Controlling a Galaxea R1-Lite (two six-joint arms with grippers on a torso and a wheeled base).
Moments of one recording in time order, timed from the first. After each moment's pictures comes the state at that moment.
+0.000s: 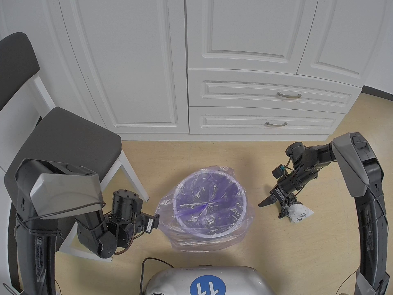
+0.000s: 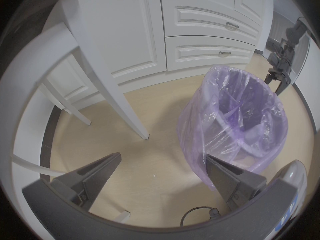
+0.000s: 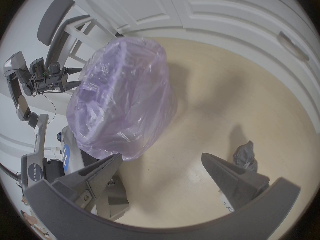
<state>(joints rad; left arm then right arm) -0.42 2.37 -0.62 -1.15 0.27 0.05 0.10 2.59 -1.84 0.43 0.48 -0.62</state>
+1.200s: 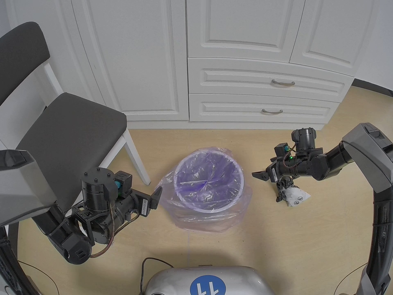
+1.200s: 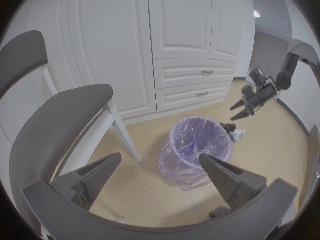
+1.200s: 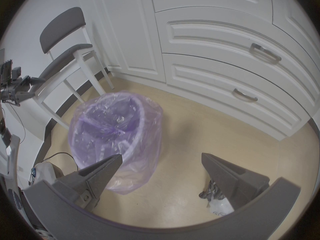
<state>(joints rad) -0.51 1.97 -0.46 -1.22 0.26 0.09 0.18 2.33 -1.35 -0.41 0.31 -0.35</state>
